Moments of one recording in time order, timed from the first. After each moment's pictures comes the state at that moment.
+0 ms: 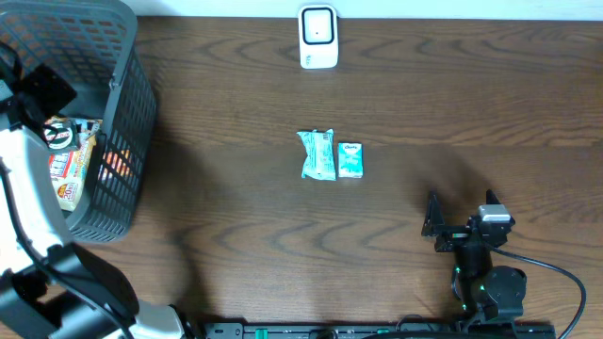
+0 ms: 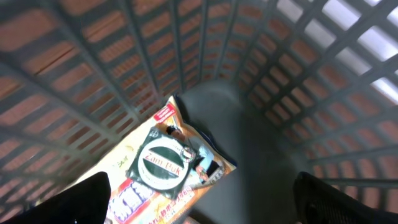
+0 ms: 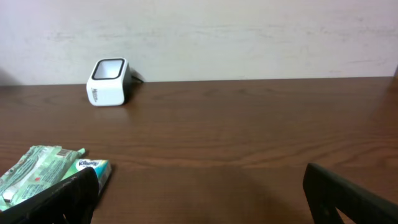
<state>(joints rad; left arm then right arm) 0.52 1.70 1.51 -0.61 -0.05 -0.20 0.06 0.01 0.01 -0.07 0.02 0.06</state>
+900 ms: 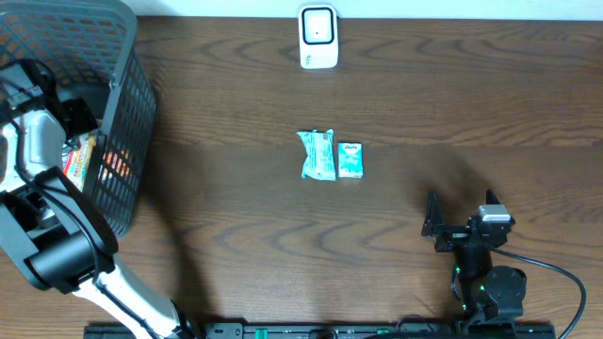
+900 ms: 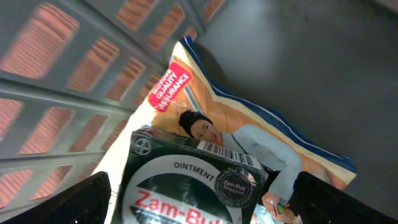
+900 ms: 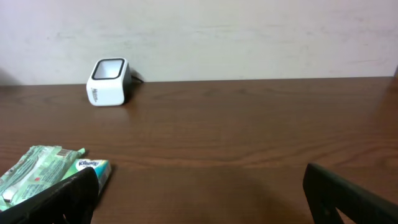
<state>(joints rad) 0.52 2.02 1.51 -0.52 -0.18 0.04 0.06 0.01 0.01 -0.07 0.02 0.06</state>
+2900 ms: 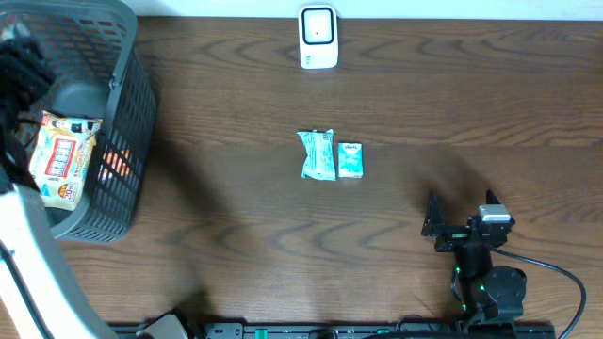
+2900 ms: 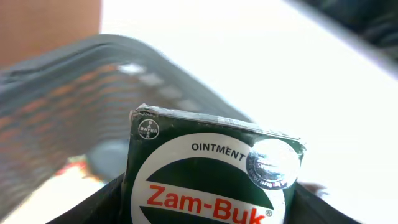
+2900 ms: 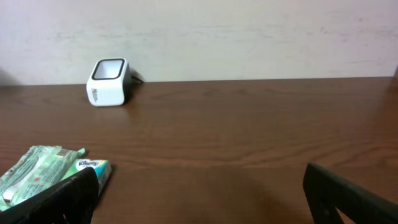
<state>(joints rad) 0.54 1.35 1.51 -0.54 0.37 -0.35 0.06 0.01 0.01 -0.07 0.02 0.06</state>
